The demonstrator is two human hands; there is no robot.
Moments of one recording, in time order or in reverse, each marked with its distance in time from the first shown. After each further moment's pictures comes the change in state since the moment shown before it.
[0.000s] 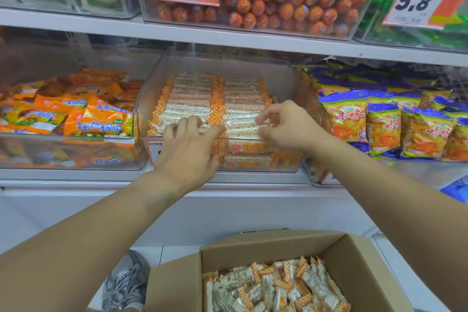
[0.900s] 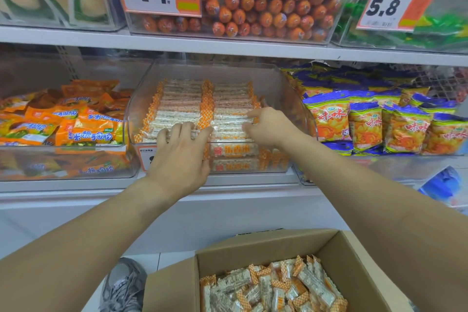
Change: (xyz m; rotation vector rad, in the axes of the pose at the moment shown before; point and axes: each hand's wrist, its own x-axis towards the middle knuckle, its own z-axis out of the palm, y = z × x) left_hand -0.002 0.001 0.002 0.090 0.001 0.035; right_hand 0.014 -0.008 0.011 -0.094 -0.064 0.130
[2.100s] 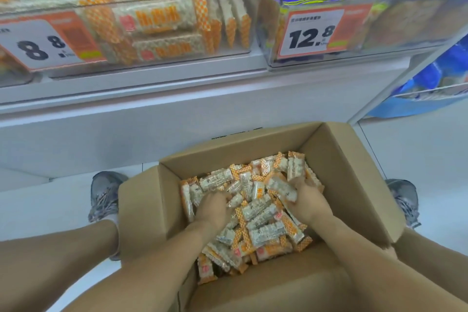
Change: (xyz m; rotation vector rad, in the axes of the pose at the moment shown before) left_hand -0.214 0.168 0.243 -0.514 -0.944 -0.288; right_hand -0.221 0.292 0.265 0.008 -0.429 0.476
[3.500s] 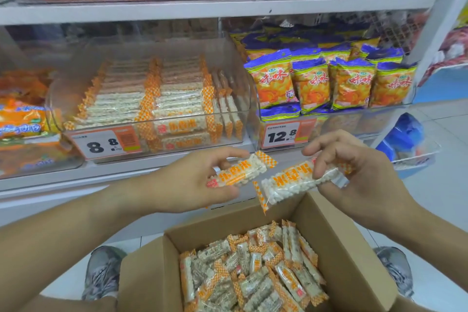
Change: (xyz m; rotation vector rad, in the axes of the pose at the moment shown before) left_hand -0.128 0.118 -0.299 -0.069 0.045 0.627; right_hand -0.163 -0.097 -0.256 0.409 0.693 -0.898
